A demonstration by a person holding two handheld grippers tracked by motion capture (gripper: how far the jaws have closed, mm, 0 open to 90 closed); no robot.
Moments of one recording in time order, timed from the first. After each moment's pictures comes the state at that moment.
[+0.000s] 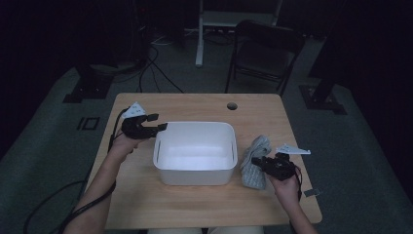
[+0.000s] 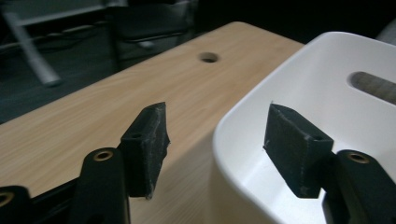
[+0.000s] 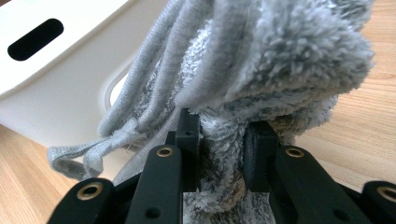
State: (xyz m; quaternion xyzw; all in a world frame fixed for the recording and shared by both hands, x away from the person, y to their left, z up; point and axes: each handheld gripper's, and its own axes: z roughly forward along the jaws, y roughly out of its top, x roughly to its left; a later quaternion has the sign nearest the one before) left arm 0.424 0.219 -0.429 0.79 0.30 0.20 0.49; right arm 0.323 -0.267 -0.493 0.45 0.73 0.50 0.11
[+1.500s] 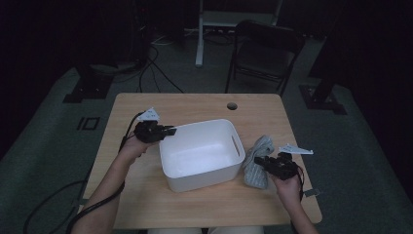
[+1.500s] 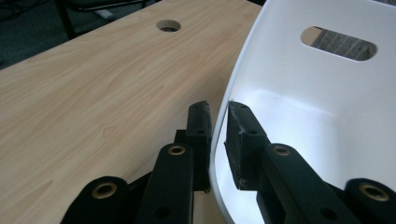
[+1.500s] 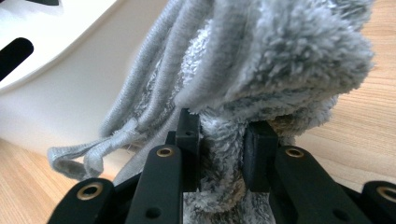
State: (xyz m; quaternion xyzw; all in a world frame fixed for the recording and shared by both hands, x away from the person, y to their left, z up) left arm 0.423 0.194 -0.444 0.83 0.28 0.13 0.47; right arm 0.326 -0.276 -0.497 0.47 0.72 0.50 0.11
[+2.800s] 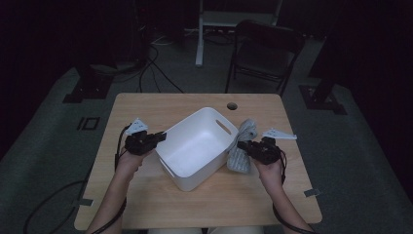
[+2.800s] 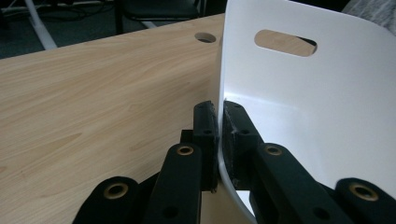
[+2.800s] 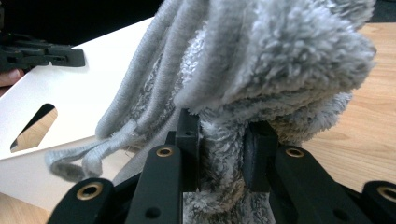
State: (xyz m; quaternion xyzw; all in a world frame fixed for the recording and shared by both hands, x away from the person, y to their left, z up) left arm 0.377 0.210 -0.455 0.76 0.37 0.18 0.50; right arm 0.357 -0.223 -0.463 0.42 0.71 0.55 0.12
